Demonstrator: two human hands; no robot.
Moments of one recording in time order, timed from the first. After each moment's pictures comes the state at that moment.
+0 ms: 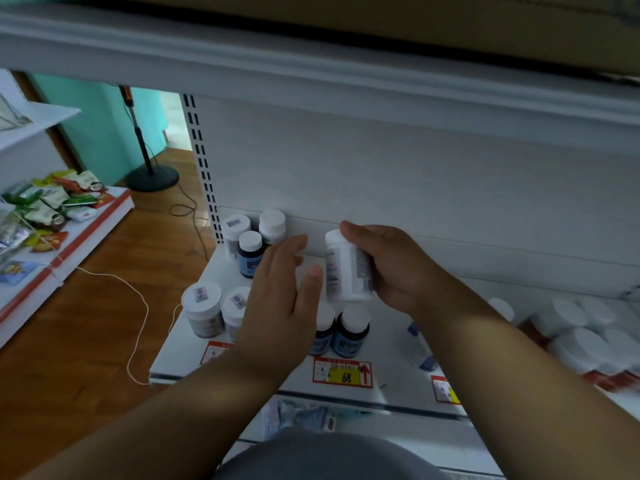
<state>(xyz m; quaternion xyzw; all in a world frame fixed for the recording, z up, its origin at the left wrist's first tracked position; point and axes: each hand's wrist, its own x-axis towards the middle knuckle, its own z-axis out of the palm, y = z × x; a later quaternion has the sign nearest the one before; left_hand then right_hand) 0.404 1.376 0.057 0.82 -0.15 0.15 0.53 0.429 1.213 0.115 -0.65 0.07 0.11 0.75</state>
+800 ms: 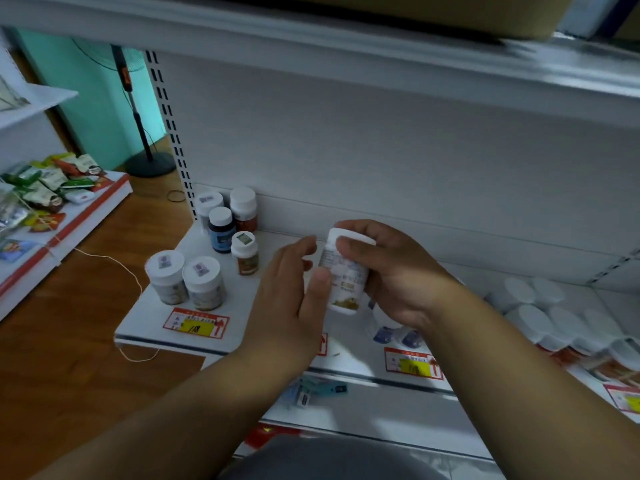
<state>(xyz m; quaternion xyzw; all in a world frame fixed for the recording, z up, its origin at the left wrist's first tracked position) 0.346 1.315 0.062 0.83 -0.14 0.12 0.52 0.364 1.163 0.118 -0.62 0.03 0.12 0.77</state>
